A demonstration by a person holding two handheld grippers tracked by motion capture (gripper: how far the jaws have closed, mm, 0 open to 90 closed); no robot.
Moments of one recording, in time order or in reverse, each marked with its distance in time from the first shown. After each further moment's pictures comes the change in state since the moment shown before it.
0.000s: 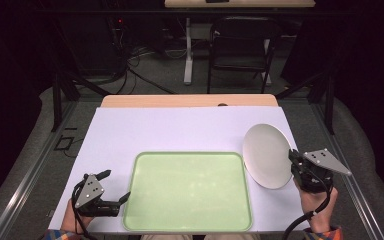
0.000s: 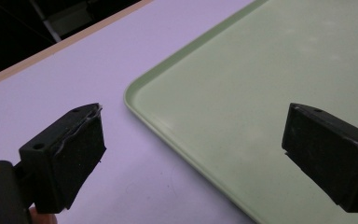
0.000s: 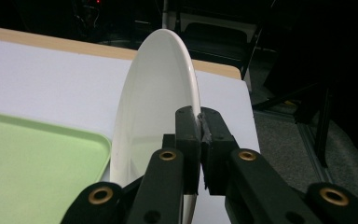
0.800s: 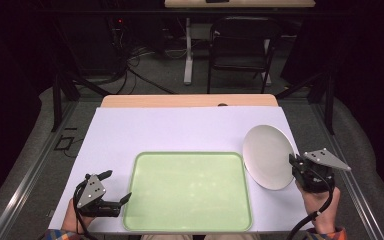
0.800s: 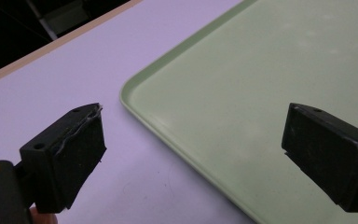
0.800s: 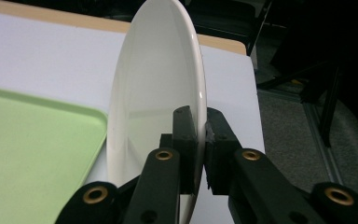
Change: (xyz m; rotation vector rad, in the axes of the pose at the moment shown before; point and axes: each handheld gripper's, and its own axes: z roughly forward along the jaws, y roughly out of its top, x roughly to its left) left arm -0.001 0.000 0.002 0.018 -0.008 0.017; right arm -0.011 -0.006 0.005 0.095 0.020 0.015
